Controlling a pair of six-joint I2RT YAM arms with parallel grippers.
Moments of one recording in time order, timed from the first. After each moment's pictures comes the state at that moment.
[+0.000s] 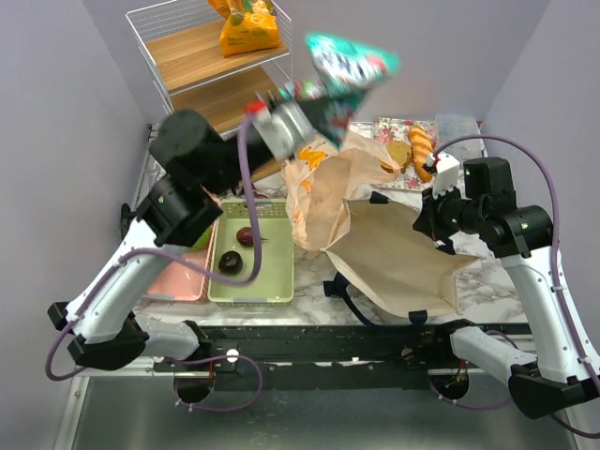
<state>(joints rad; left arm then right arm) -0.92 1.25 1.75 -0.22 0.28 0.54 0.25 1.02 1.35 -1.11 -0.26 -0.14</state>
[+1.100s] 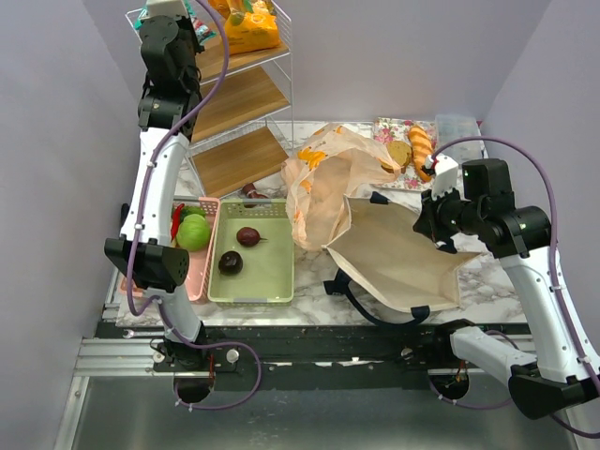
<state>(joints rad) -0.15 1.81 2.24 -0.18 -0.36 0.00 0.25 1.02 1.33 -1.11 -0.25 -0.15</state>
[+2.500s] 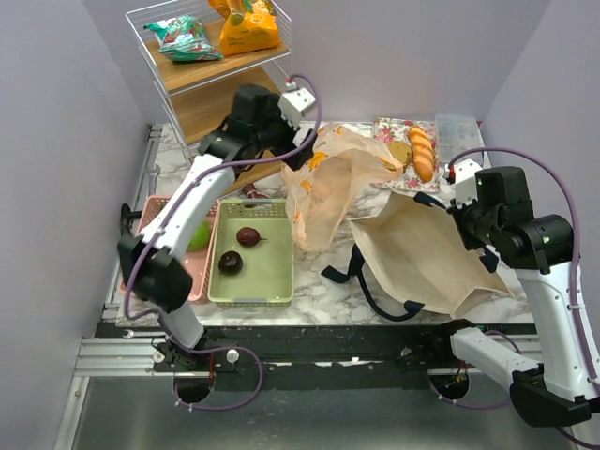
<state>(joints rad) -0.44 1.60 1.77 -0.50 0.36 0.27 0.25 0.98 1.44 -1.32 0.20 -0.26</state>
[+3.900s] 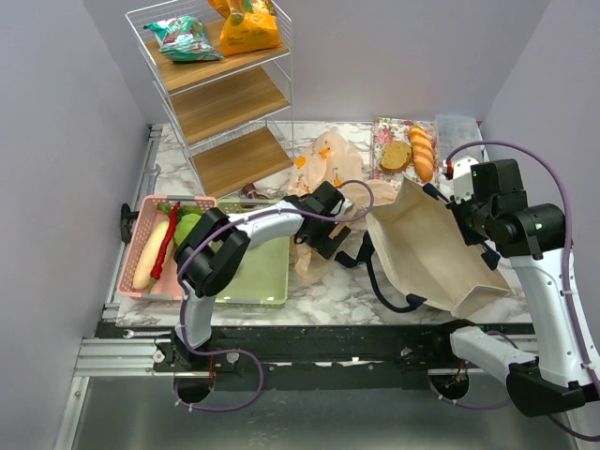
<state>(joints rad) -0.78 1.99 1.39 -0.52 0.03 -0.05 0.22 1.03 1.45 -1.34 0.24 -0.26</state>
